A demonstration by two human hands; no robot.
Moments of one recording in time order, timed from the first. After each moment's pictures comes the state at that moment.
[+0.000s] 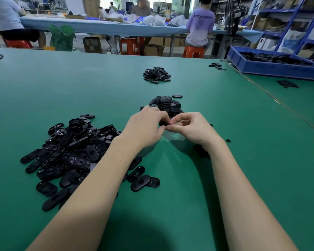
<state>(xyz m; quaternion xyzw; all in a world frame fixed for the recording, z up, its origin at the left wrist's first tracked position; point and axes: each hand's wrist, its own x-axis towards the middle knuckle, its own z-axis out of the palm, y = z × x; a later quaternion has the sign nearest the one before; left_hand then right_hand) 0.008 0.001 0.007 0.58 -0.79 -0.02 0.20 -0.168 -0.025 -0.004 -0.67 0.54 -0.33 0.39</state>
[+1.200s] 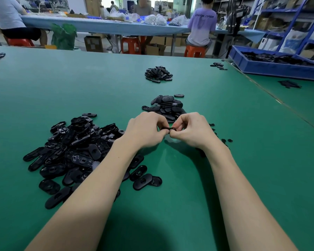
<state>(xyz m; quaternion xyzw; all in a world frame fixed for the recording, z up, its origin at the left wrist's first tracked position) 0.013 -0.003 -0.004 0.62 -0.75 -0.09 0.22 -0.163 -0.022 -0.010 -0.74 0.54 -0.31 0.26</state>
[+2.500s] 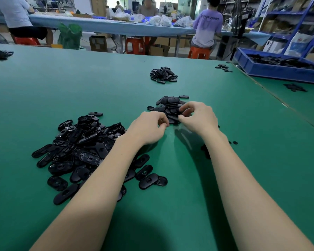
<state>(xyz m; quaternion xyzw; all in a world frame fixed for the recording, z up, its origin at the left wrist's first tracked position) 0.024 -0.009 -0.004 0.62 -0.73 -0.17 0.24 -0.151 -0.053 0.003 -0.69 0.64 -0.29 0.16</state>
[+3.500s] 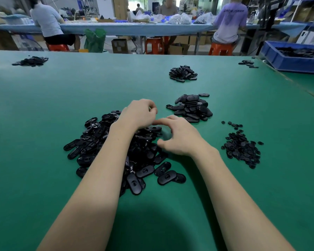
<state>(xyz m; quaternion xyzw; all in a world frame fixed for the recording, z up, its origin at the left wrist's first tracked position) 0.085 -0.009 0.018 0.73 -0.64 -0.11 0.21 -0.080 0.003 -0.015 -0.85 0.45 -0.19 0.19</state>
